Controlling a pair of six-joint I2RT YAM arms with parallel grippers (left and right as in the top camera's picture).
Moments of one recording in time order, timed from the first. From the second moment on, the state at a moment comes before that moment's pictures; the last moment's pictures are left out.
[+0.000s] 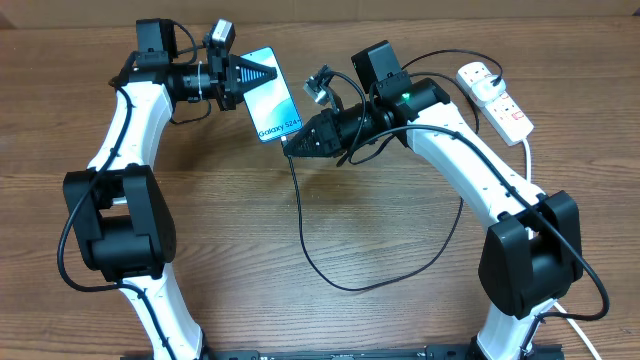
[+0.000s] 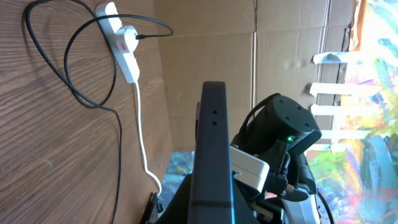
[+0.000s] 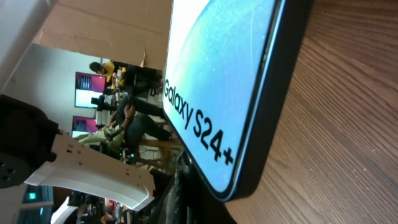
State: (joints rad) left arm 0.07 2.11 1.71 -0.55 1.51 -0.52; right arm 0.45 1.94 1.63 -0.73 -1.11 0.24
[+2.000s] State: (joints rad) left arm 0.12 2.11 1.71 -0.55 1.37 -0.52; right arm 0.37 1.94 1.63 -0.86 -0.83 0.29
